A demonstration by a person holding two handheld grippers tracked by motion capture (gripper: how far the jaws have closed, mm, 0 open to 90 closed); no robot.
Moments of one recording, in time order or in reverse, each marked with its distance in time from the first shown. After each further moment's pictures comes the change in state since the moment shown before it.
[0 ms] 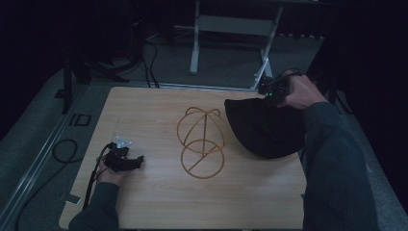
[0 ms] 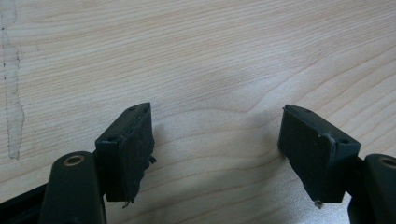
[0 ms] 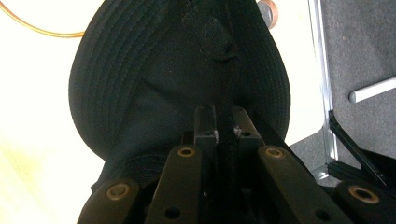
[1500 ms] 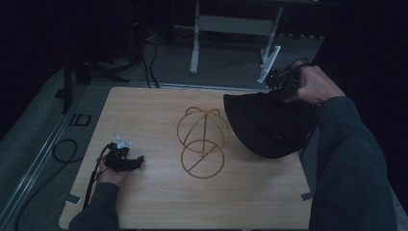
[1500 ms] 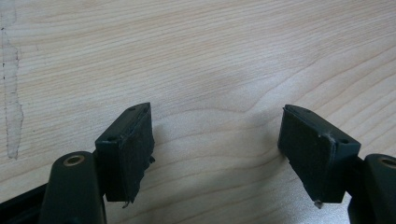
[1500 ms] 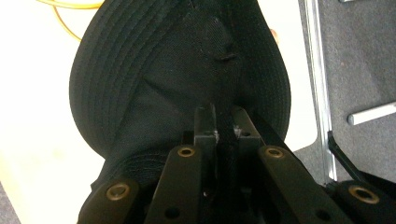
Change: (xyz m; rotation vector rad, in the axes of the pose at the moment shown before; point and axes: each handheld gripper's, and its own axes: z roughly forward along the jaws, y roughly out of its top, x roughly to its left) left arm -0.001 -0.001 0.000 -0.005 0.003 0.001; right arm 0.011 -0.002 -0.057 -0.079 0.031 -0.049
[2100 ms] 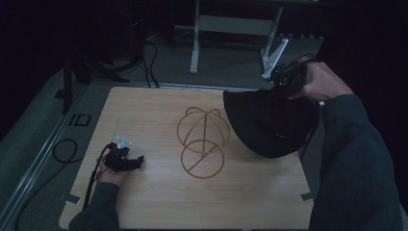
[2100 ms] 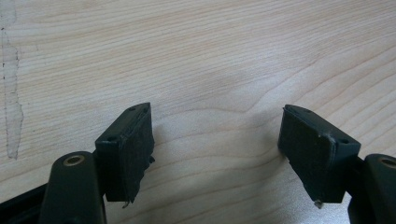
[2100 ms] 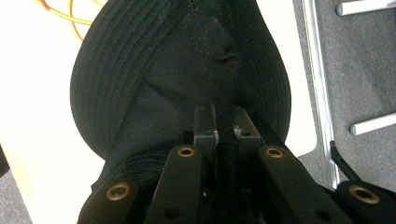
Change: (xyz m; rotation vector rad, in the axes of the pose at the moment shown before) left arm 0.000 0.000 0.000 -0.003 0.000 -0.003; right arm 0.002 -0.002 -0.021 -0.050 0.013 0.003
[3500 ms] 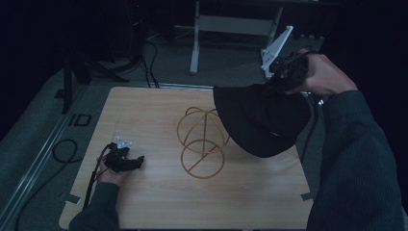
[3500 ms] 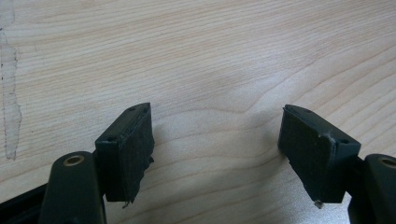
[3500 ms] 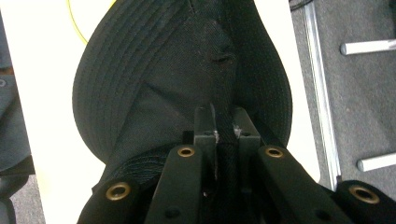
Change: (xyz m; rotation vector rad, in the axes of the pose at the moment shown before) left arm -0.001 0.000 0.000 0.002 -0.003 0.000; right arm 0.009 0.020 -0.031 -0.118 0.045 -0.050
